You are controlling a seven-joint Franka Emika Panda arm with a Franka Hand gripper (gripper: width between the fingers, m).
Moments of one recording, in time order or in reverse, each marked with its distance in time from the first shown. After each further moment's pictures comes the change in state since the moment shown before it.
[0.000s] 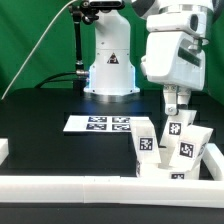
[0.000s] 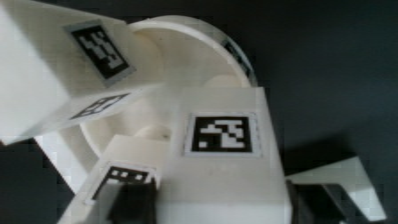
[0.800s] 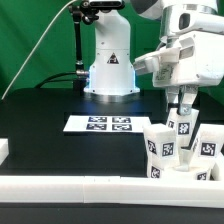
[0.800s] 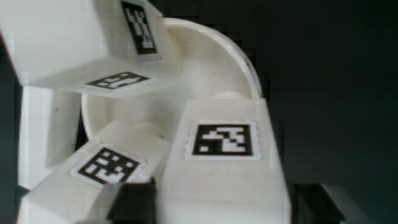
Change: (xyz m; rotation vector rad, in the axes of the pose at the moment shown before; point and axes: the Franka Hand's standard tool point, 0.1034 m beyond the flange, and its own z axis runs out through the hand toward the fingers) arm 0.002 -0.002 -0.001 -0.011 -0.027 -0.765
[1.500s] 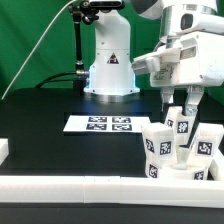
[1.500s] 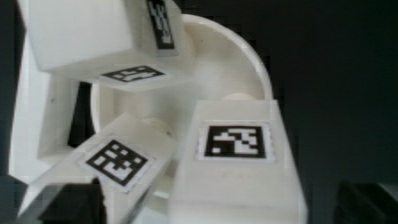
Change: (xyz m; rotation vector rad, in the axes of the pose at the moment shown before) arm 0.000 -0.001 0.001 0.003 0.000 -0.051
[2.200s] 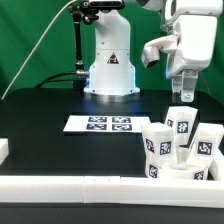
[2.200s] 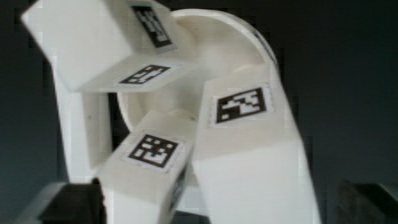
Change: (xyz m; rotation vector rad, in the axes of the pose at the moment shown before) arm 0.001 0.006 -0.019 -0.023 0.026 0.194
